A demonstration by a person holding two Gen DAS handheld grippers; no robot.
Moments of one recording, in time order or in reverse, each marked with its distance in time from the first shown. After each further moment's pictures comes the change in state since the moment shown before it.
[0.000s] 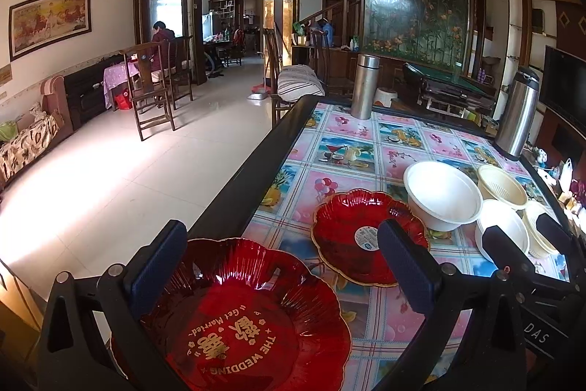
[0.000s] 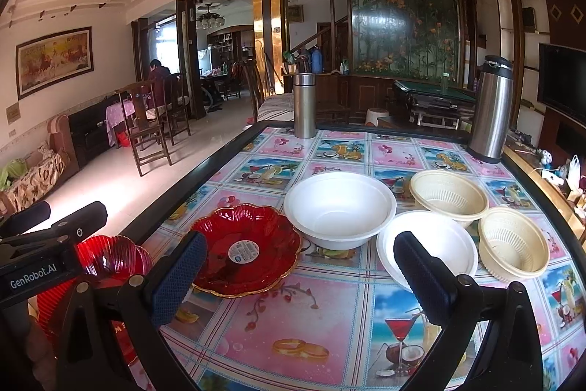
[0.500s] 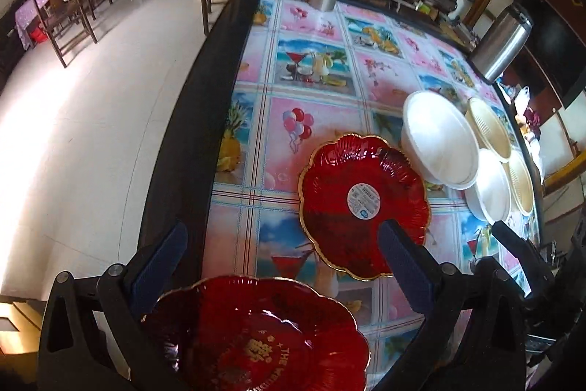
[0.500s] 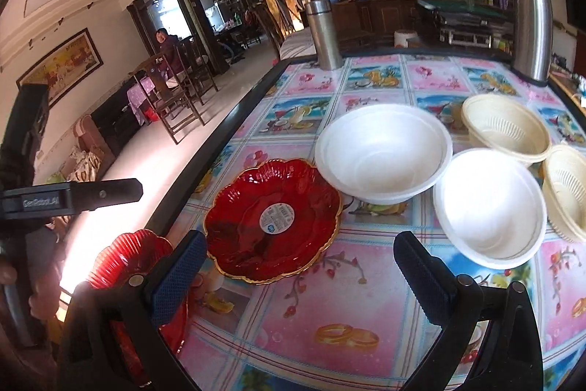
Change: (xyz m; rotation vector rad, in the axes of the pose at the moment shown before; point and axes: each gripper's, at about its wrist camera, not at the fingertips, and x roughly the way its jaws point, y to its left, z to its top) left arm 0.145 0.011 0.065 0.110 0.601 -0.281; right arm 0.070 -0.017 0.007 0.189 0.308 0.198
